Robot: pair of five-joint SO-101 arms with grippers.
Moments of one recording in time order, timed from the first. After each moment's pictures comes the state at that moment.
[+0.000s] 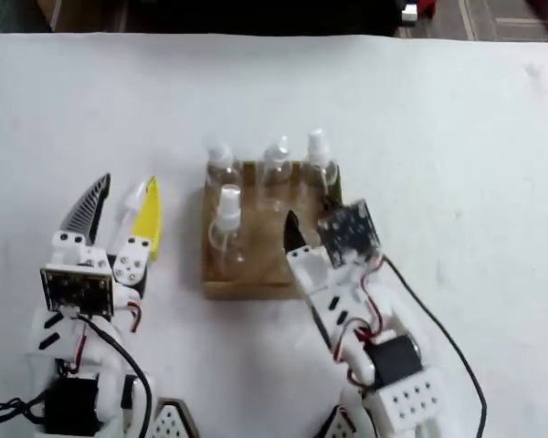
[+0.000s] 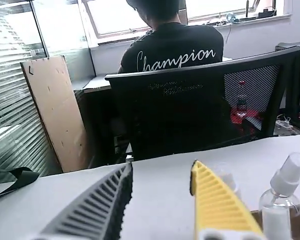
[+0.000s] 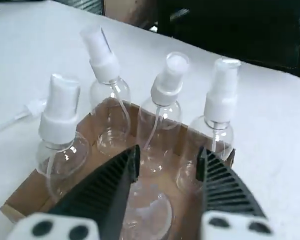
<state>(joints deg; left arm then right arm) -3.6 -104.2 74.2 40.1 -7.6 -25.5 -82.7 77.8 33.1 8.0</state>
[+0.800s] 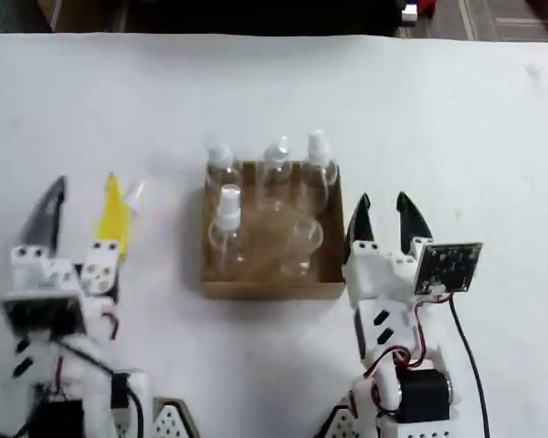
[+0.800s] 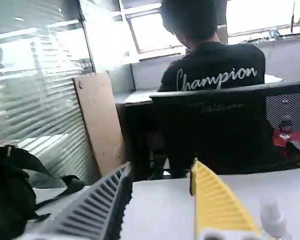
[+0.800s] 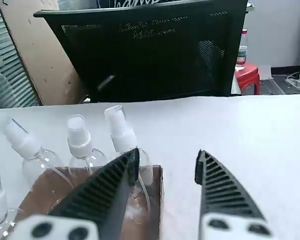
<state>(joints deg) -12.9 -104.6 63.7 45.1 -8.2 -8.3 -102.5 78.2 42.0 -4.5</state>
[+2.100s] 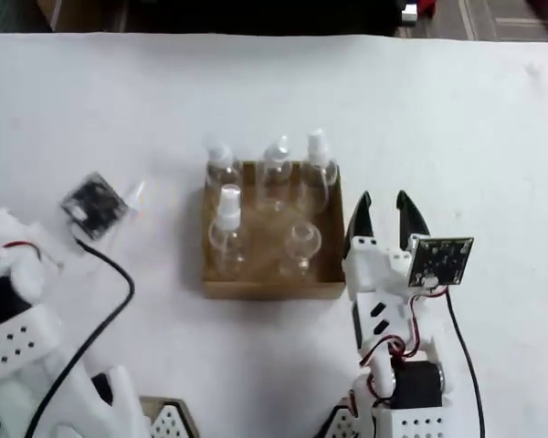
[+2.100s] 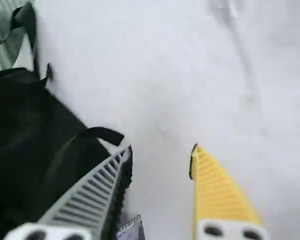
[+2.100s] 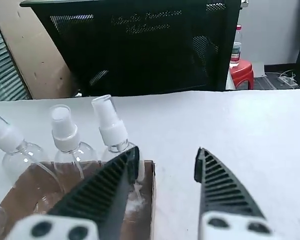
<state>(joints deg) -35.9 -52.2 46.9 66.5 -78.0 -7.1 -102.1 84.7 34.6 -3.3</state>
